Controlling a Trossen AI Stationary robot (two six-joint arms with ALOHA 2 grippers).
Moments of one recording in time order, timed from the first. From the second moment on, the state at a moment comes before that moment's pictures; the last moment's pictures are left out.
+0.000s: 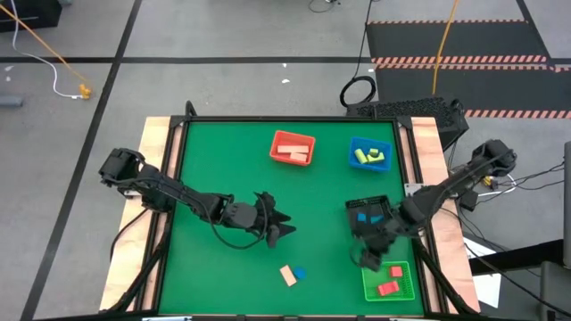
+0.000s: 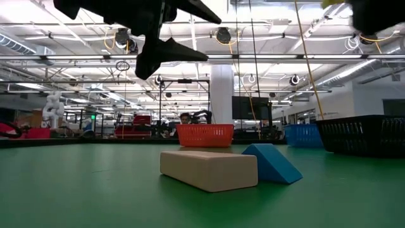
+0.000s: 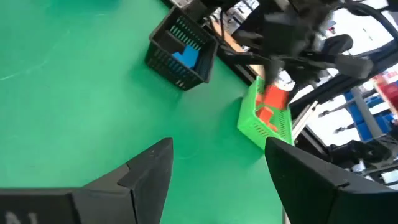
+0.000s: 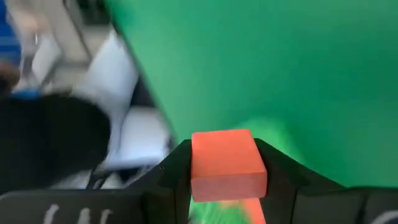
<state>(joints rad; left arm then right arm) -0.31 1.61 0.86 0.36 -0.26 -0.87 0.54 1.18 0.71 -0.46 -0.29 1.24</state>
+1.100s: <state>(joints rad) -0.51 1.69 0.86 0.28 -0.27 -0.43 0.73 1.18 0.71 -0.32 -0.24 1.57</state>
